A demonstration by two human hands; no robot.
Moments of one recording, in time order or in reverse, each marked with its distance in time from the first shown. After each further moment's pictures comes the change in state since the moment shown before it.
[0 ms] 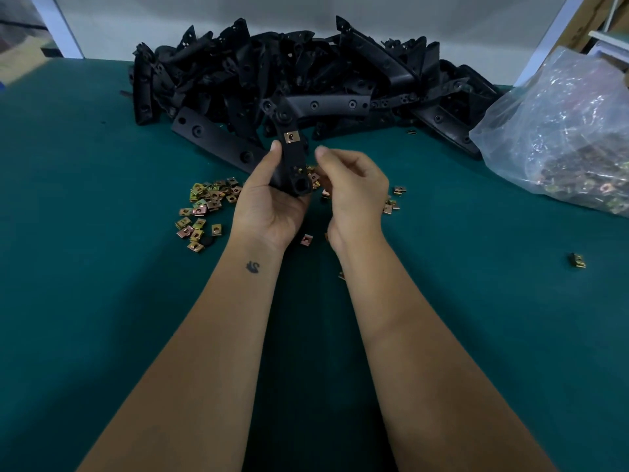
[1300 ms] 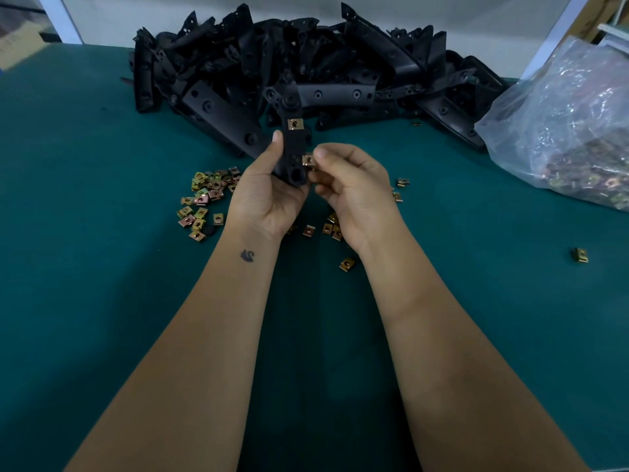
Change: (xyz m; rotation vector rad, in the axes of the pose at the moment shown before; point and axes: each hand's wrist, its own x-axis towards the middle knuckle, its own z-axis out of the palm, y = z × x) left_hand -0.003 0.006 0.002 0.092 -0.014 -0.012; right_hand -0.004 -0.012 -0.017 0.043 -0.326 0.213
